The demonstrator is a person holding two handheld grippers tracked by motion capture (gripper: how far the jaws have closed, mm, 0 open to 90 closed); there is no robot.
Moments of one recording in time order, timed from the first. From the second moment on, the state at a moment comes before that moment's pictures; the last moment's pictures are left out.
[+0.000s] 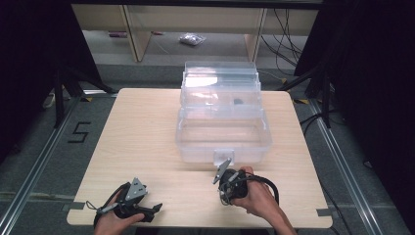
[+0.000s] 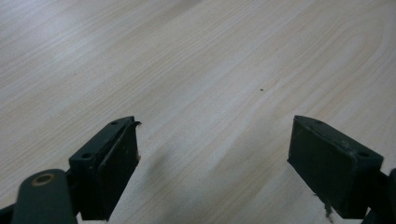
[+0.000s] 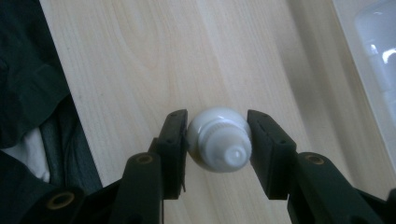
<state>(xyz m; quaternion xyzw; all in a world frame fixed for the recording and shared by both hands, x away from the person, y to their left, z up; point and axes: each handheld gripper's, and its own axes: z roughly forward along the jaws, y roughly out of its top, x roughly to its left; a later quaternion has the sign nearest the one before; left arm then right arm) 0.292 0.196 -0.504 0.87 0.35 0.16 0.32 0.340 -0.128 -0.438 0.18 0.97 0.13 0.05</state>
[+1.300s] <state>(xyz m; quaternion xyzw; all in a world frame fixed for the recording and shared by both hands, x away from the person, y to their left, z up) 0.291 0.196 -0.503 0.86 0.35 0.16 0.33 0.388 -0.172 -0.361 0.22 0.96 0.15 0.04</state>
